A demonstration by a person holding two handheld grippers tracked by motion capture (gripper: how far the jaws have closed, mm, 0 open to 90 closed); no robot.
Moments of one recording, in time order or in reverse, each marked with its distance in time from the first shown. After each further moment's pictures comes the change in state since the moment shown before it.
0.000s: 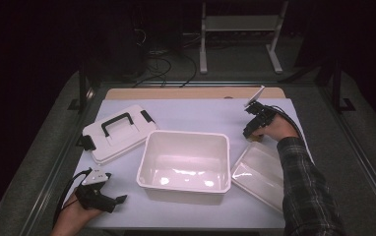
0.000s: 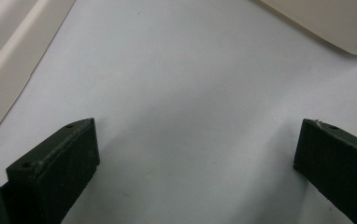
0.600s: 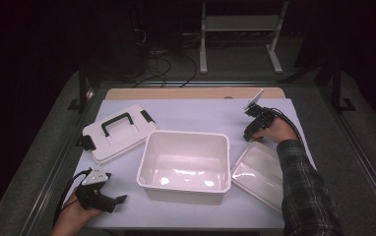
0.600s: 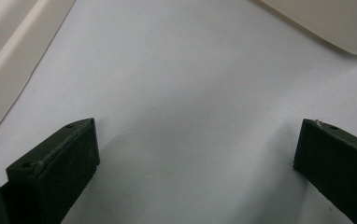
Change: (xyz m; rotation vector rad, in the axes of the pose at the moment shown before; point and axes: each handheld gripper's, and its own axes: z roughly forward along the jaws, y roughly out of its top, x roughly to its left) left arm 0.000 0.000 0.000 0.000 0.000 0.000; right arm -0.003 -0.002 0.011 0.036 0.024 0.007
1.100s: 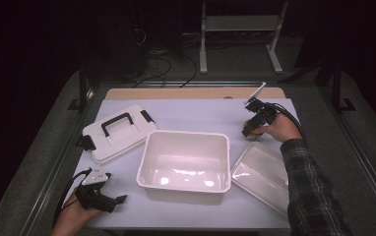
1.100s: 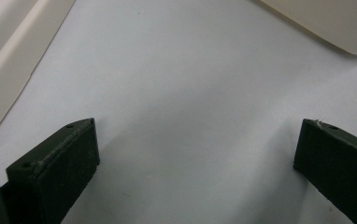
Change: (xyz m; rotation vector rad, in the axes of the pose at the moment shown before) left arm 0.000 0.000 0.000 0.001 0.000 0.002; right arm 0.015 -0.001 -0.037 -0.075 0.029 -0.050
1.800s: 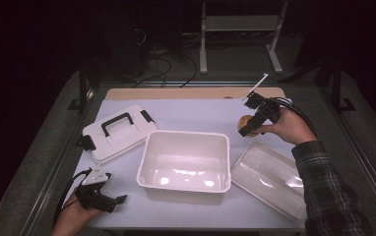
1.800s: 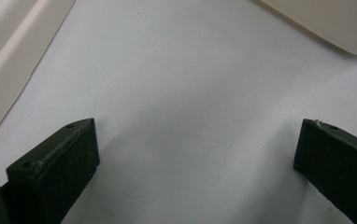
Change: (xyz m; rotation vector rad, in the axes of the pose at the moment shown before) left arm 0.000 0.000 0.000 0.000 0.001 0.001; right arm 0.051 -0.011 -0.074 -0.091 0.060 -0.169
